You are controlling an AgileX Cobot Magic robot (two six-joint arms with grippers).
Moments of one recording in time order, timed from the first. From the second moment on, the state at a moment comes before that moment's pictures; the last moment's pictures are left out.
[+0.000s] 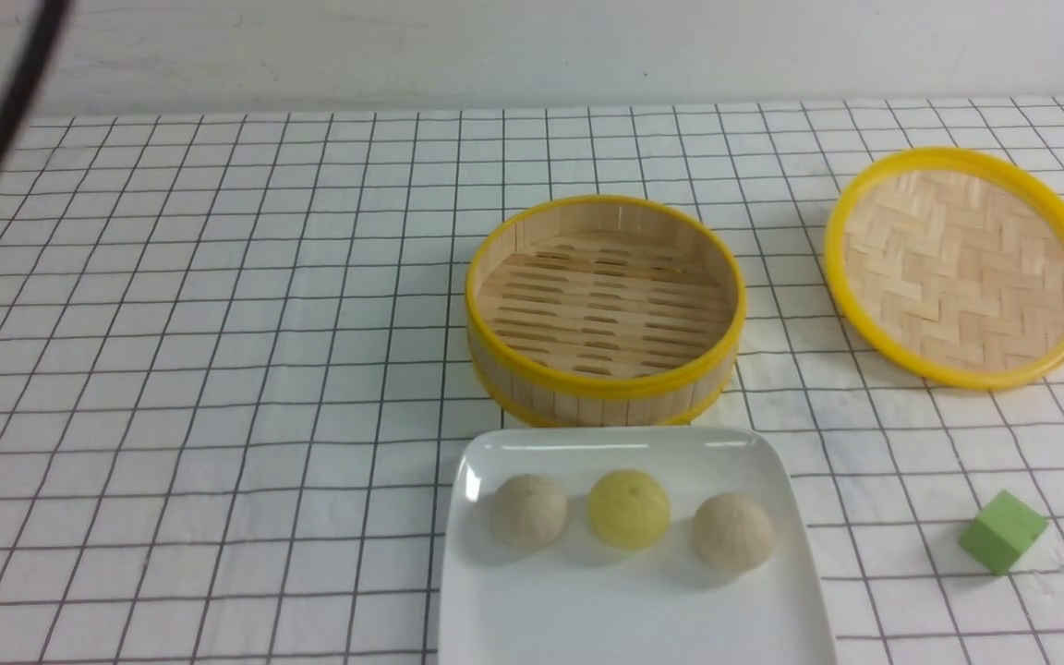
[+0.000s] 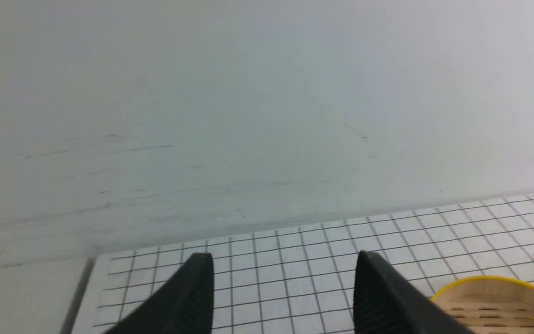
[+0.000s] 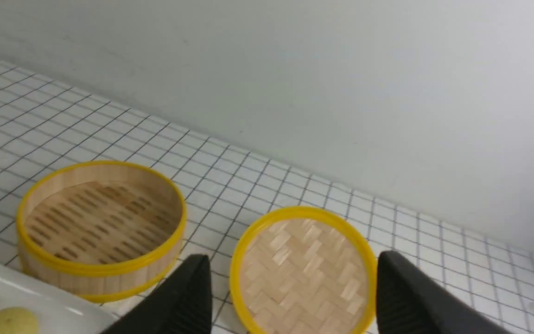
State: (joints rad) right arm 0.47 0.43 -1.06 -0.31 0.89 0.03; left arm -0.68 0.82 -1.38 0.74 0.91 -0.45
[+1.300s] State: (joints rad) right arm 0.47 -0.02 -0.46 0.00 0.56 -0.01; left arm -0.68 0.49 -1.01 0.27 1.07 -0.09
